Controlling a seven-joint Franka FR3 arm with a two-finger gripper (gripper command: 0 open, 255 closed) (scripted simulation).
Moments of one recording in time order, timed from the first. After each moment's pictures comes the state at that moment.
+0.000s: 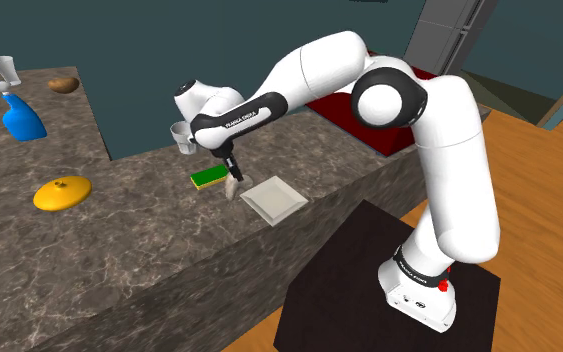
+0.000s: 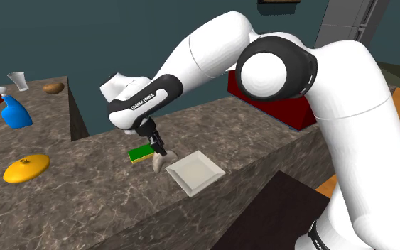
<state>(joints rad) 0.22 0.63 0.09 -1.52 -0.33 1.83 -0.69</state>
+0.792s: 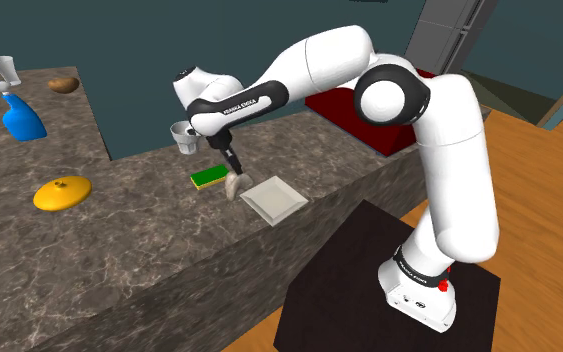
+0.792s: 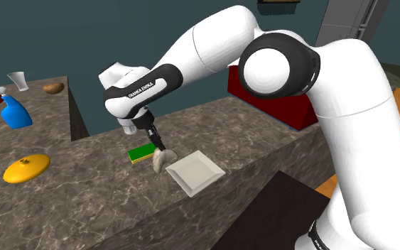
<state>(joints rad) 0.19 0.62 0.12 -1.47 -0.30 1.77 -0.81</state>
